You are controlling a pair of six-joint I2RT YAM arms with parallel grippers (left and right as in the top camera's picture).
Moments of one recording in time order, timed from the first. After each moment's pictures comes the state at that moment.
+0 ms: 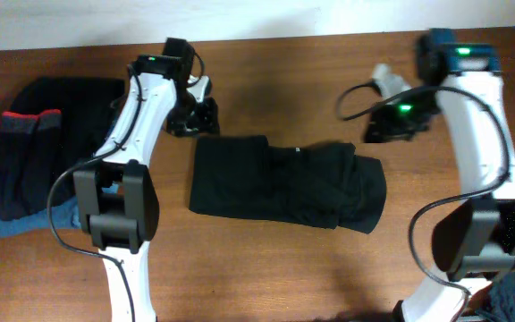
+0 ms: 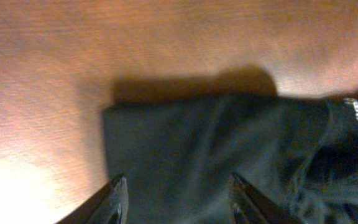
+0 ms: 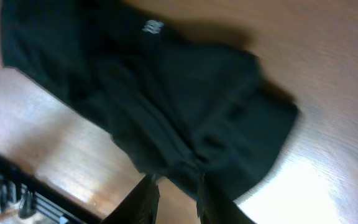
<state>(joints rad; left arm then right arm) -0.18 2.27 2.03 -1.20 0.26 -0.13 -0.01 1.91 1.86 -1.47 -0.37 -0.31</state>
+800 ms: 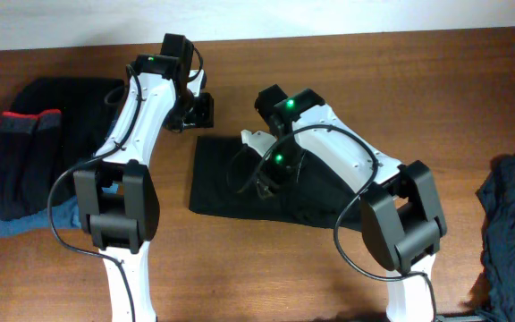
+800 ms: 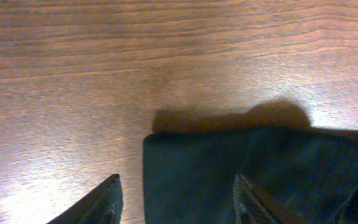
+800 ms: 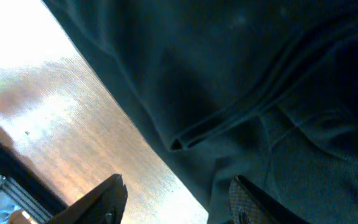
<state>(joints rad) -0.19 2.27 2.03 -1.15 0.14 -0.13 0.50 2.11 1.71 -1.24 -0.34 -0.23</state>
